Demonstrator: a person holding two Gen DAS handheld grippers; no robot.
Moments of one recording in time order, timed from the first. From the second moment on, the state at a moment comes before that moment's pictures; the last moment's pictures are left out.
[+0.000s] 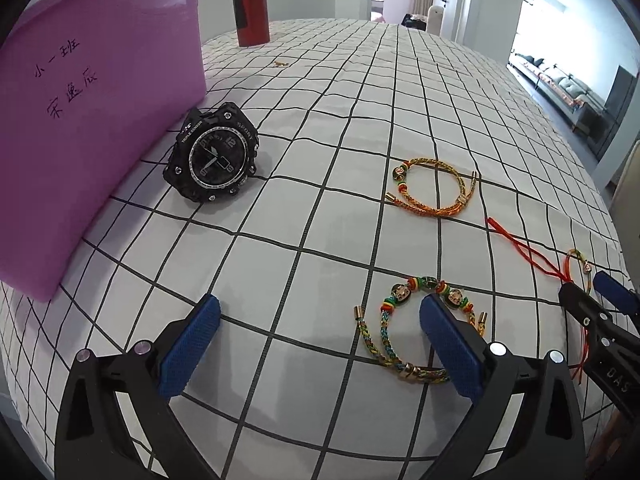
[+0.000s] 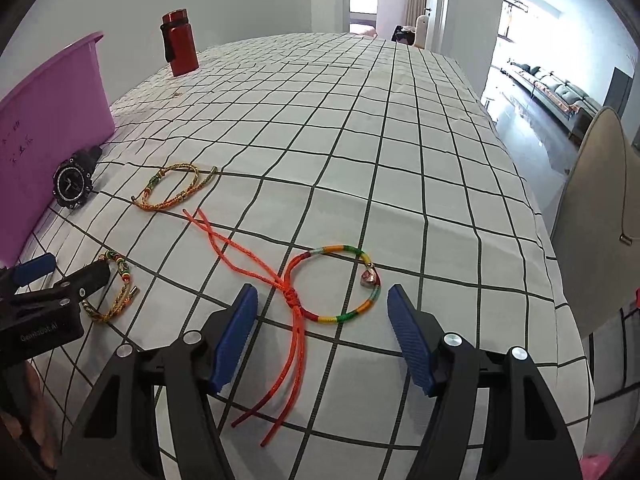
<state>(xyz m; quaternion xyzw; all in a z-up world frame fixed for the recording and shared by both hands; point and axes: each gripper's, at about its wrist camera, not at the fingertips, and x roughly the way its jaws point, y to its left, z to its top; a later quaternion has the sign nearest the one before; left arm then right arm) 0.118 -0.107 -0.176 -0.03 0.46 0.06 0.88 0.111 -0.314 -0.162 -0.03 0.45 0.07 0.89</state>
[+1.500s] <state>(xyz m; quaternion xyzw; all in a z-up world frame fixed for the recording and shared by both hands) 0.065 -0.147 -0.117 -0.01 0.41 -0.01 0.91 0.077 -0.309 -0.119 -0.01 0.42 0.14 0.90</state>
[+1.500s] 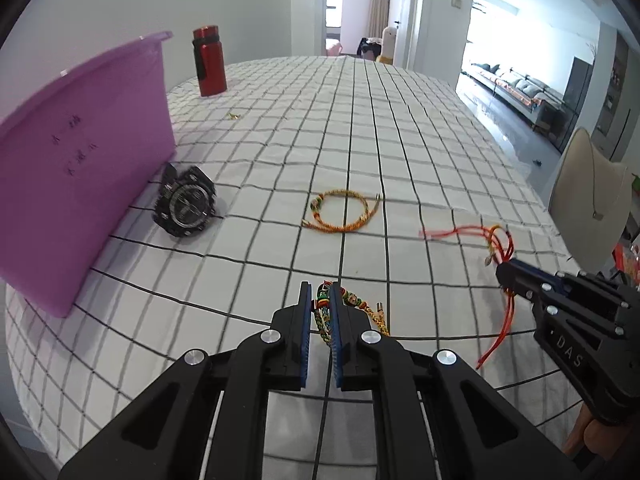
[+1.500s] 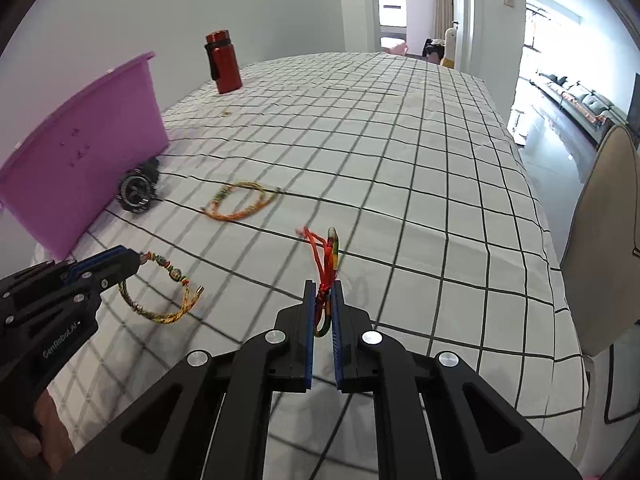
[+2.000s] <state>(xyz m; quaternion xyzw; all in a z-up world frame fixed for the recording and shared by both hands) 0.034 -0.089 0.006 -0.06 0.37 0.07 0.92 0.066 -0.274 0.005 -0.01 0.37 0.23 0.90</state>
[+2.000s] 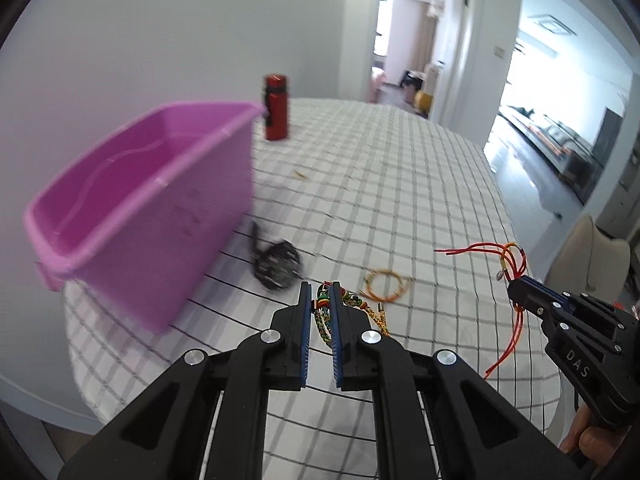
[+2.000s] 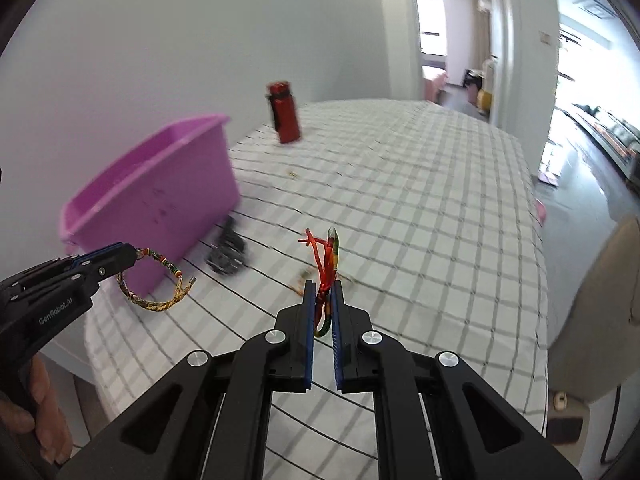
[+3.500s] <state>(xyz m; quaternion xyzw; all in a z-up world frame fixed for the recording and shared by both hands) 0.138 0.246 0.006 -0.11 0.45 0.13 0.87 0.198 0.116 0.023 -0.05 0.47 0.32 0.82</state>
